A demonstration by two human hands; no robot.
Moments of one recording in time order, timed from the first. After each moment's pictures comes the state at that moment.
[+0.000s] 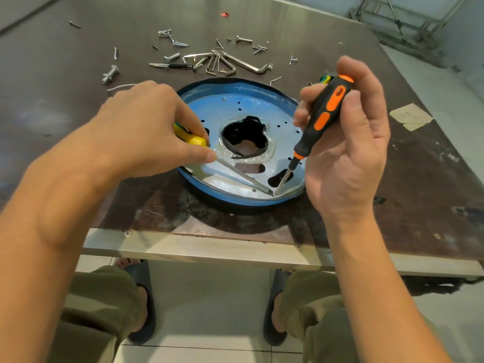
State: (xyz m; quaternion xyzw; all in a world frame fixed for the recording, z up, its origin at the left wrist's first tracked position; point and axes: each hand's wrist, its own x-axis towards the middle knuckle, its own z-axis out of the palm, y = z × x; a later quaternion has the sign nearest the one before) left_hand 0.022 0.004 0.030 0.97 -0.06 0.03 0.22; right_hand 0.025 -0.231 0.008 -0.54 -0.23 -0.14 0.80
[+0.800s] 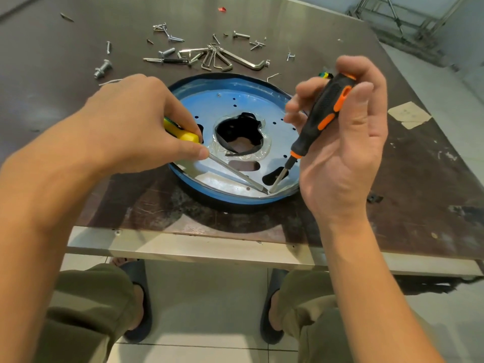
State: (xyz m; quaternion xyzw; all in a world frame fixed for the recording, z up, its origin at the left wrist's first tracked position) left_hand 0.026 0.006 0.027 0.97 -0.07 0.04 0.21; right_hand 0.024 -0.227 0.009 -0.56 -0.23 -0.17 0.78
